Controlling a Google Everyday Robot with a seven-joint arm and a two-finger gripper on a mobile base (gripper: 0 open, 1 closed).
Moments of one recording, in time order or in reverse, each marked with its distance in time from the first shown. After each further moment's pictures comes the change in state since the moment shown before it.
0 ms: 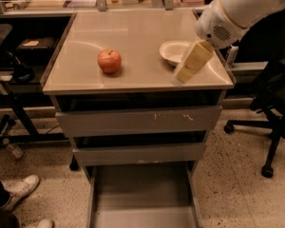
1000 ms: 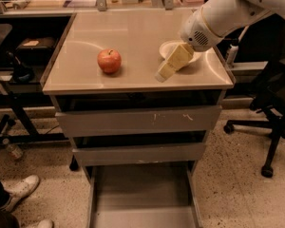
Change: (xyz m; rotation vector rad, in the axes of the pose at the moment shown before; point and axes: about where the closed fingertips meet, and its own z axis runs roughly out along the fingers) arm -0.019 -0.029 0.055 -0.032 -0.113 0.066
